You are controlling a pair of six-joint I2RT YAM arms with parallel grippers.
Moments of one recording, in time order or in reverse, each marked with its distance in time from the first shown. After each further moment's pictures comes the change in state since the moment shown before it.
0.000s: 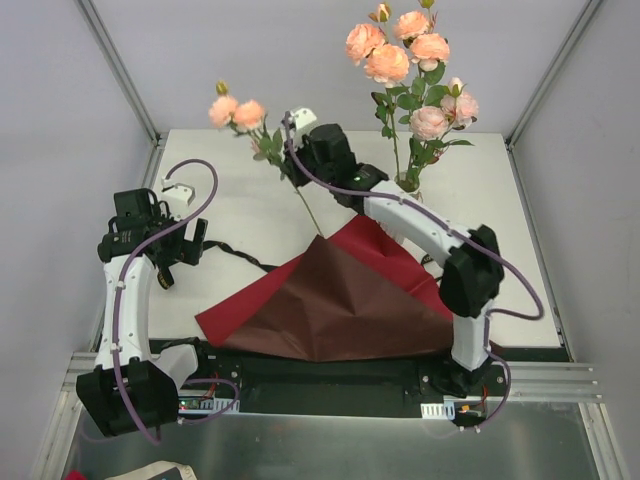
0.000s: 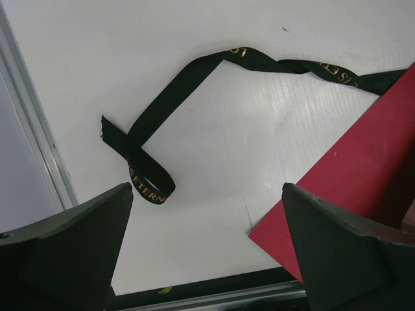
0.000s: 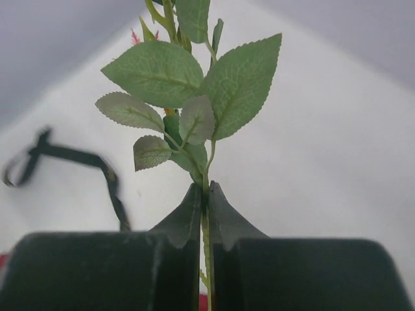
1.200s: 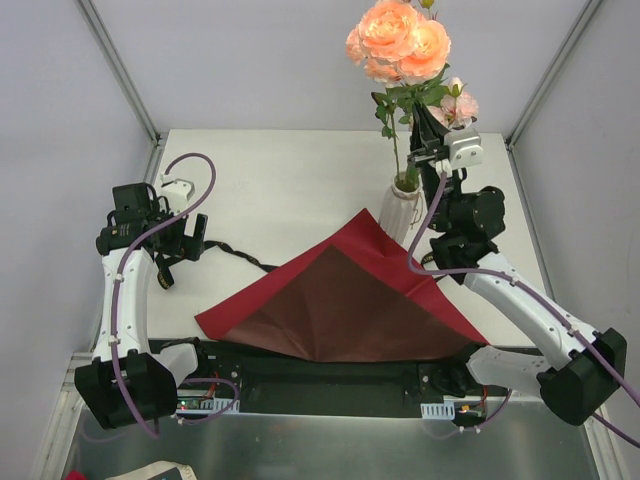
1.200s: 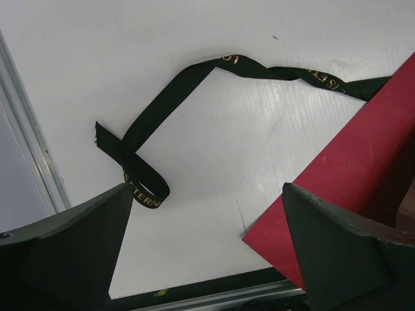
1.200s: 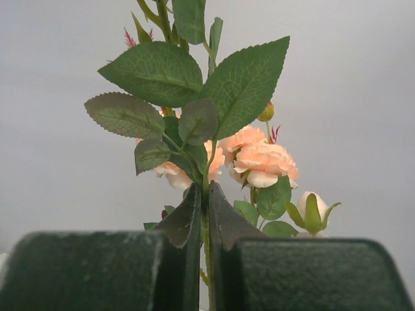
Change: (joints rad) left arm 0.000 0.034 0.047 -0.024 0.028 -0.017; right arm -0.140 -0.863 -0.791 1.072 0.286 -0.473
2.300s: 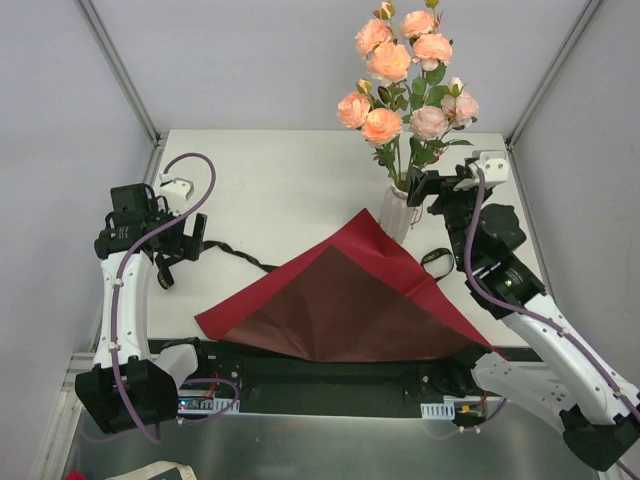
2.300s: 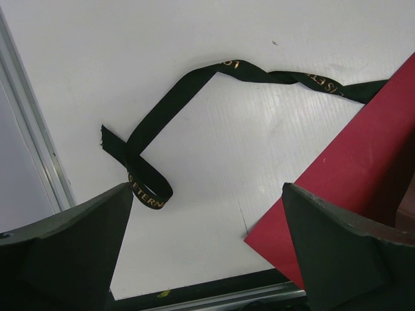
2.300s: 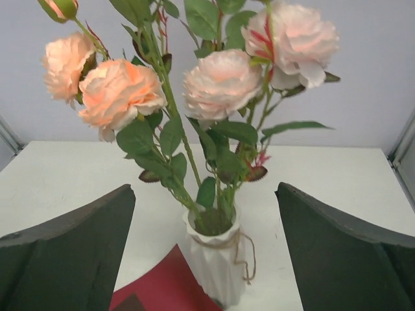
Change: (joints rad) left arm 0.000 -0.024 0.004 0.000 0.004 0.005; right arm 0.008 -0.267 -0.053 -0.759 0.251 0.389
